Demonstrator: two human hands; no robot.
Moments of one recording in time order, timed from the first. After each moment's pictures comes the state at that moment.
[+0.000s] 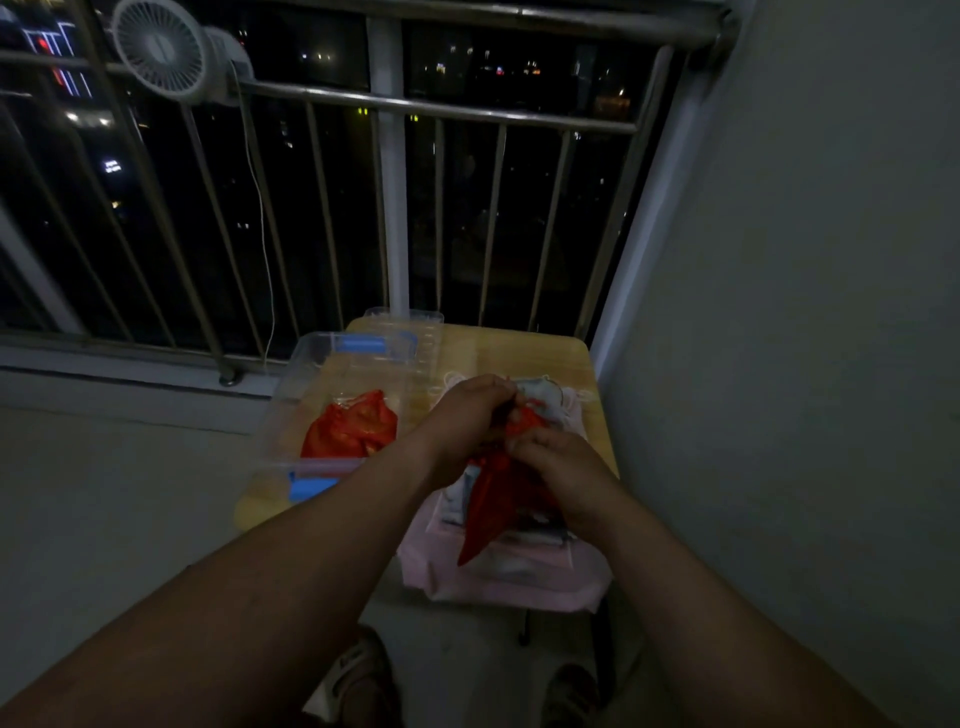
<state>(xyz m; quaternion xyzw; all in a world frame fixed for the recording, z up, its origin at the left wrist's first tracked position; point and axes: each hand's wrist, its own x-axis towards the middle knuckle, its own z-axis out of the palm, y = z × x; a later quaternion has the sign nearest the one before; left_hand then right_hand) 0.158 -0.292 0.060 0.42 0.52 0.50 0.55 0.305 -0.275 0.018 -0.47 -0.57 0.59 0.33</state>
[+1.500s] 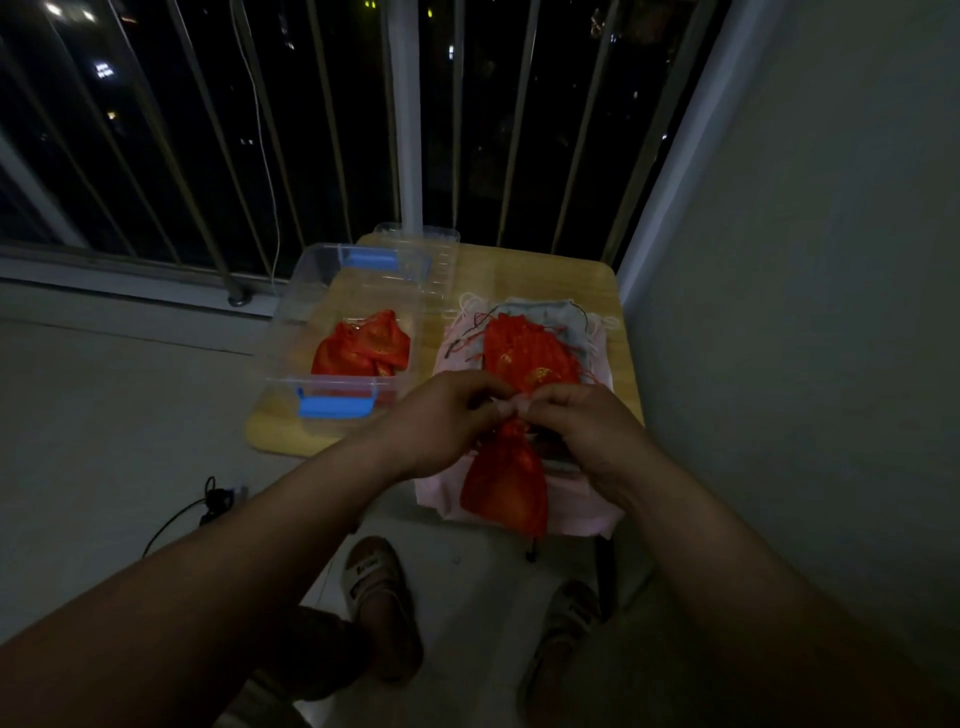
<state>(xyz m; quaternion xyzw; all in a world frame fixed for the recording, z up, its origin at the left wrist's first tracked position) 0.130 -0.363 0.025 0.63 0.61 0.29 0.38 0.314 -0.302 0.006 -0.48 -0.59 0.59 0.26</state>
